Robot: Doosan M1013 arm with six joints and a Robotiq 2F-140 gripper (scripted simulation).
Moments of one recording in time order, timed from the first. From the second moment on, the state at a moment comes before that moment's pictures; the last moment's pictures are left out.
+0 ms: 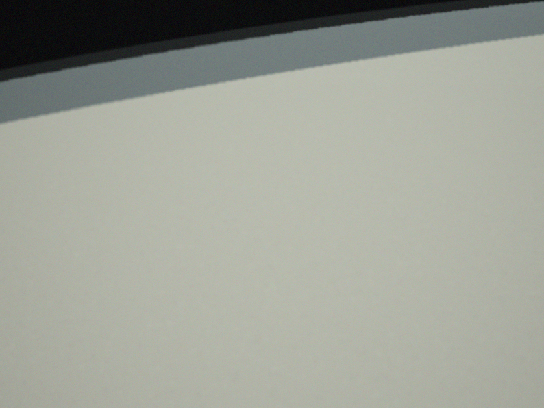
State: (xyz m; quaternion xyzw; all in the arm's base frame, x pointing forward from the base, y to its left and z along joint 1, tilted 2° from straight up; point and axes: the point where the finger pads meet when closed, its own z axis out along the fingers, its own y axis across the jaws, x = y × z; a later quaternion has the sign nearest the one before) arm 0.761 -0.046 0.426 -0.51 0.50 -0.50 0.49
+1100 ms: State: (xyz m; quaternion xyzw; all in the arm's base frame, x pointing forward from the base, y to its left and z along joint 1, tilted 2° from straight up) arm 0.761 -0.046 0.426 -0.51 0.50 -0.50 0.49
